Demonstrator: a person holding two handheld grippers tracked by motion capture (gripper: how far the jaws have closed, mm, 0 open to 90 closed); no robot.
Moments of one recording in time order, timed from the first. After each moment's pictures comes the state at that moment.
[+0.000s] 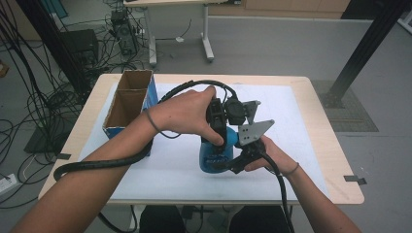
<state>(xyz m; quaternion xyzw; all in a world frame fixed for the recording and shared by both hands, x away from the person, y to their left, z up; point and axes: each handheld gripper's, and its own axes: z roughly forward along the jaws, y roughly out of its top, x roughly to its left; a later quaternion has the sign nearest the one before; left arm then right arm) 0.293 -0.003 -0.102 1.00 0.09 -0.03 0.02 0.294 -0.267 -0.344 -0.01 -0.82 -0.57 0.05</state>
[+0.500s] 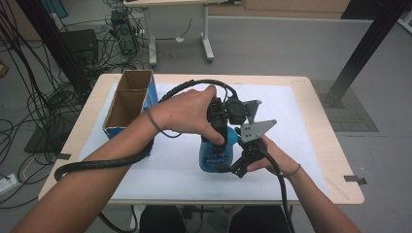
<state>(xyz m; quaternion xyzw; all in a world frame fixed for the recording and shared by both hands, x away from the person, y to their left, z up) 0.295 -0.005 -0.100 1.00 0.09 -0.03 0.02 0.289 -0.274 -0.352 -0.06 -0.81 -0.58 0.06</state>
